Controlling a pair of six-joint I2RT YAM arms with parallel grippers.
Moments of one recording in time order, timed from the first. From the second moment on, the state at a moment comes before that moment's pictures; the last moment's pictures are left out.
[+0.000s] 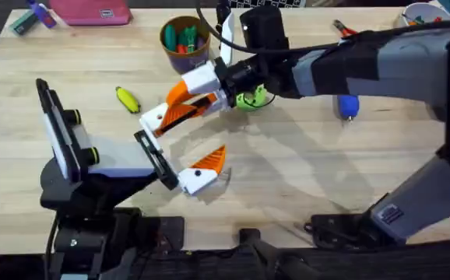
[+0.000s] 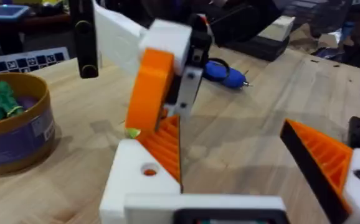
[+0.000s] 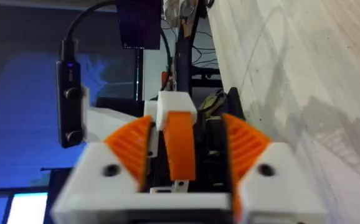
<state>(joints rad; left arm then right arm) -0.02 0.01 0.01 -0.09 0.95 -0.02 0.58 1.89 1.07 0.27 -1.32 0.89</state>
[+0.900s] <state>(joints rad) -0.02 0.01 0.01 -0.10 0.97 -0.02 0.37 1.40 1.12 -0.63 -0.84 0.52</state>
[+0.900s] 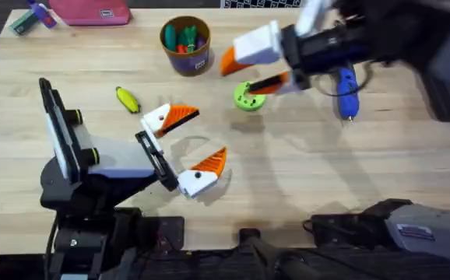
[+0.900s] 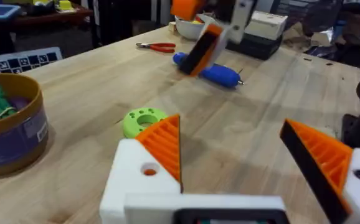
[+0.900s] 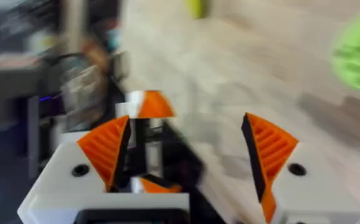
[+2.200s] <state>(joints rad) -0.02 0.01 0.01 -0.10 0.97 -0.02 0.58 1.91 1.58 -1.12 0.05 0.44</state>
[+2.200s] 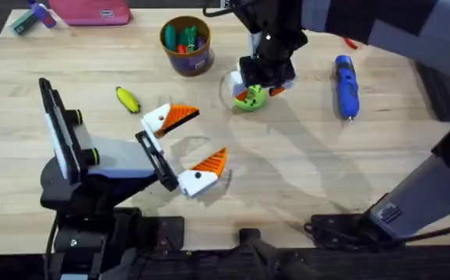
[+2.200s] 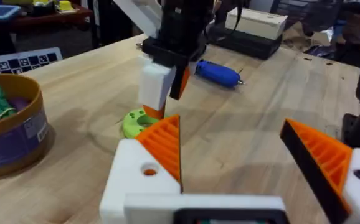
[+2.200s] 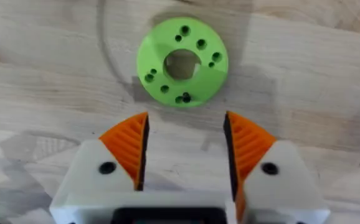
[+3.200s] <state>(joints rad) -0.02 0.01 0.01 -0.10 0.97 -0.02 0.58 1.95 1.52 -1.01 0.06 0.35</state>
